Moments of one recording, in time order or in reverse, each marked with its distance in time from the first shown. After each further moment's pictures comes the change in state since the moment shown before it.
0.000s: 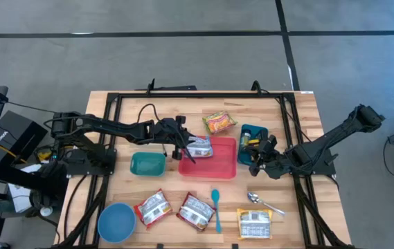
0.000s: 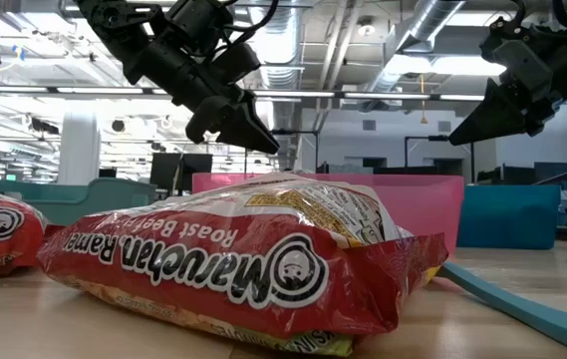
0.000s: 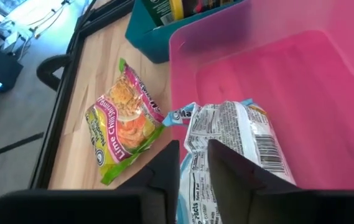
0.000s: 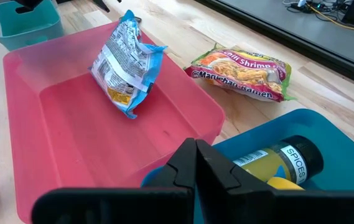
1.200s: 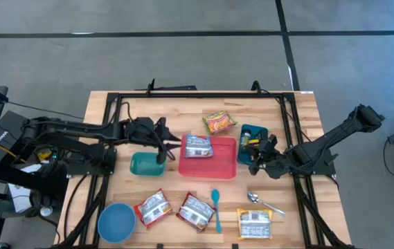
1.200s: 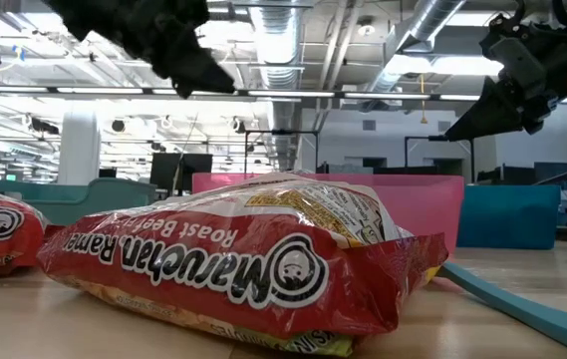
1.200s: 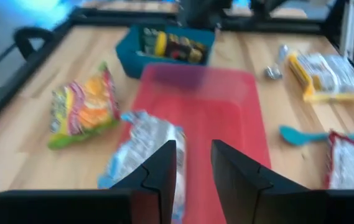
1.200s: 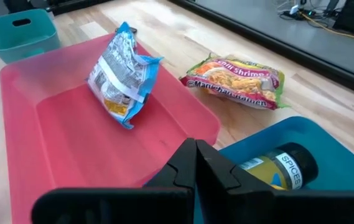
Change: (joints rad) left arm -0.067 -0.399 -0.103 -0.212 0.090 -0.501; right arm -0.001 0.000 0.000 0.020 0.039 0.000
